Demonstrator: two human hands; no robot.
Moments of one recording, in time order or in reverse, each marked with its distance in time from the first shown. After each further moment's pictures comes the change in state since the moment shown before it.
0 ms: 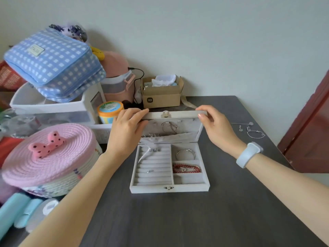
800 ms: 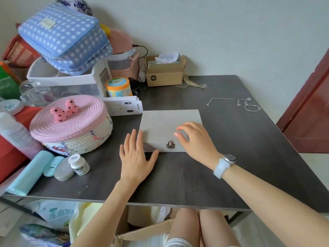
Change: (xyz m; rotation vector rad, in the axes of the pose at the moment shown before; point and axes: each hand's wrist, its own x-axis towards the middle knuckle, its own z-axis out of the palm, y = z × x) left_hand -0.164 0.047 0.016 0.030 -0.291 -0.455; right_hand -0.114 -0.024 0.059 -0.371 -0.173 -0.023
